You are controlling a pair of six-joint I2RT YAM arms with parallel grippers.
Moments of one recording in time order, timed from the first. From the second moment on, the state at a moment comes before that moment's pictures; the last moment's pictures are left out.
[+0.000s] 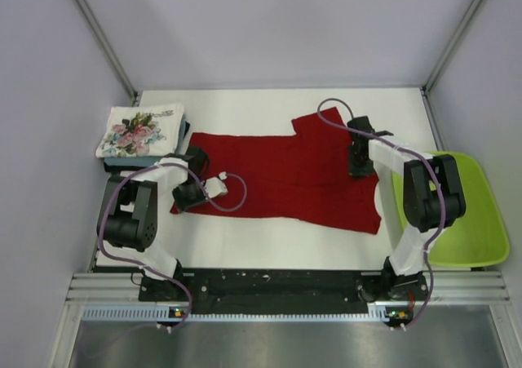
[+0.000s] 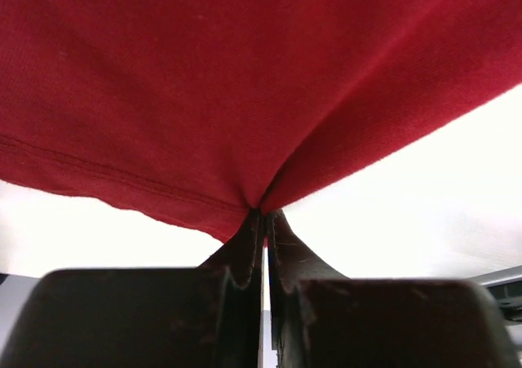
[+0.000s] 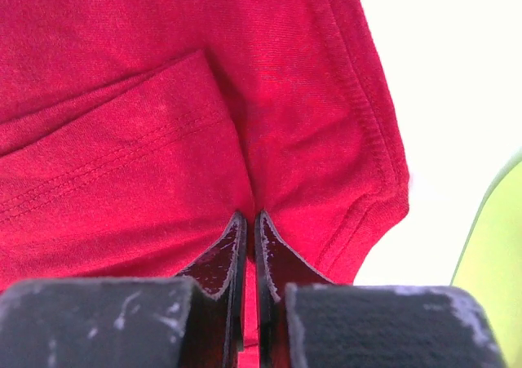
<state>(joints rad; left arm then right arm) -0.18 1.68 0.95 -0.85 -0.11 0.92 0.21 1.77 1.12 -0.60 0.19 0.28</state>
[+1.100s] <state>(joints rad) -0.28 1.52 0.77 -0.89 -0.15 0.77 0.29 1.08 0.69 -0.89 0.29 1.08</state>
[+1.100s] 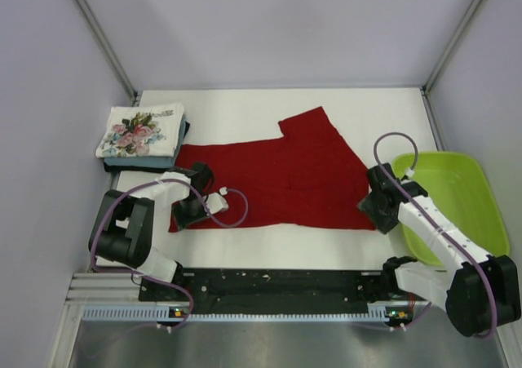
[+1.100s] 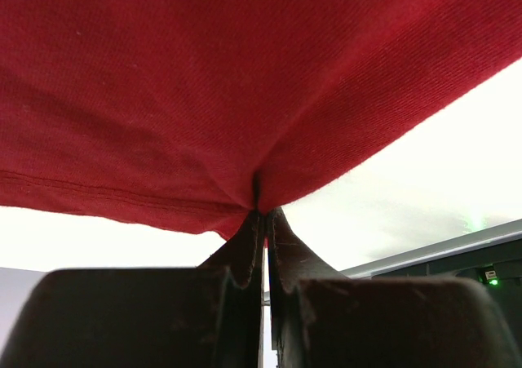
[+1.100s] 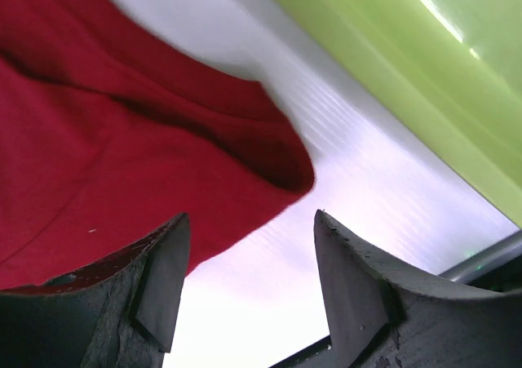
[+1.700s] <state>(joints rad) -0.26 1.52 0.77 -0.90 -0.15 0.81 0.24 1.15 0.57 -0.88 0.38 1.33</state>
